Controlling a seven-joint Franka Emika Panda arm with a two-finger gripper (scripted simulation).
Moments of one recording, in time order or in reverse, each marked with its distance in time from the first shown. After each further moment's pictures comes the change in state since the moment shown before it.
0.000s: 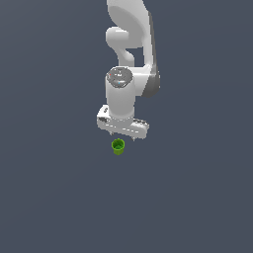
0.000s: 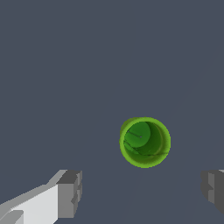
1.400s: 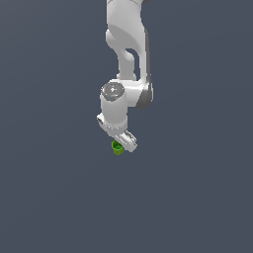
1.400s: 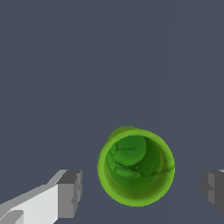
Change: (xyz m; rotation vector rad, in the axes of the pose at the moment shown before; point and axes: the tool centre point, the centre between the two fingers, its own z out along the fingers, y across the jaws) arm 0.007 0.022 0.048 0.011 0.020 0.483
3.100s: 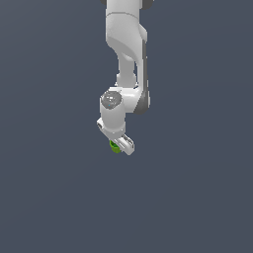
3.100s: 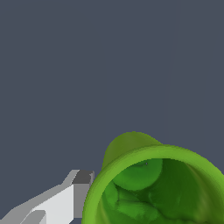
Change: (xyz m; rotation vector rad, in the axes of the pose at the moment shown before) arm 0.002 0.010 0.035 0.000 -0.001 0.004
